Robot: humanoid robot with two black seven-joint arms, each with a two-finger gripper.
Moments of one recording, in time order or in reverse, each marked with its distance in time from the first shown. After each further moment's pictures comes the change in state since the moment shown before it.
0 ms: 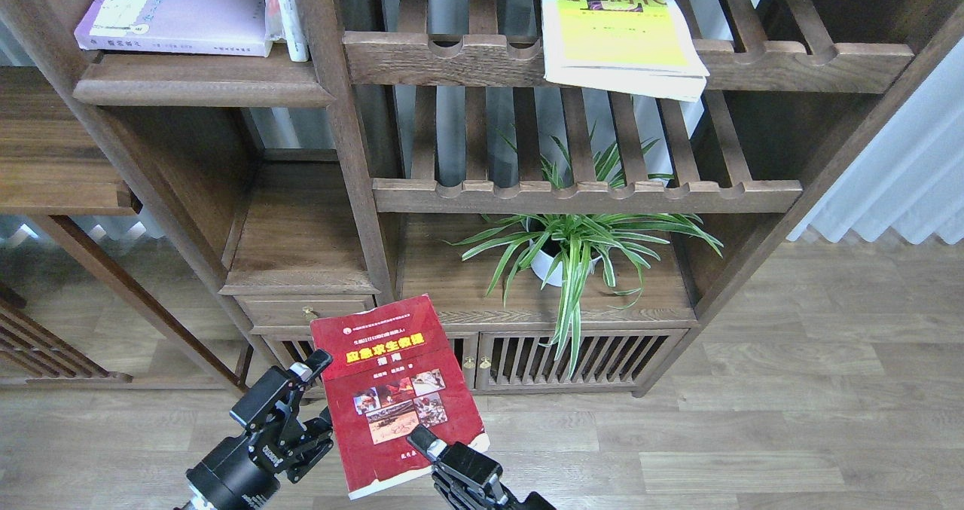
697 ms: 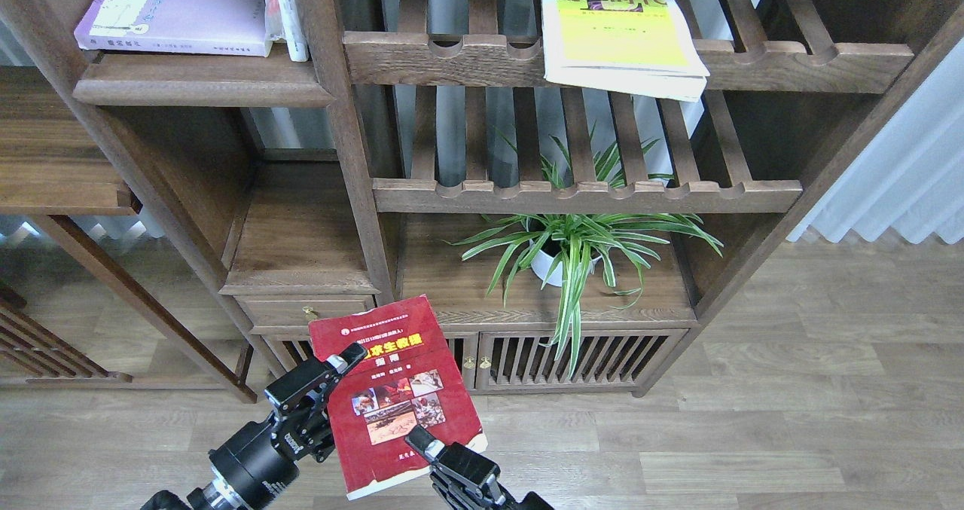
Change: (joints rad) left arm -0.080 0.001 0.058 0.019 0.006 0.000 0.002; right arm 0.000 0.006 -0.003 -0.007 -0.001 0.000 0.000
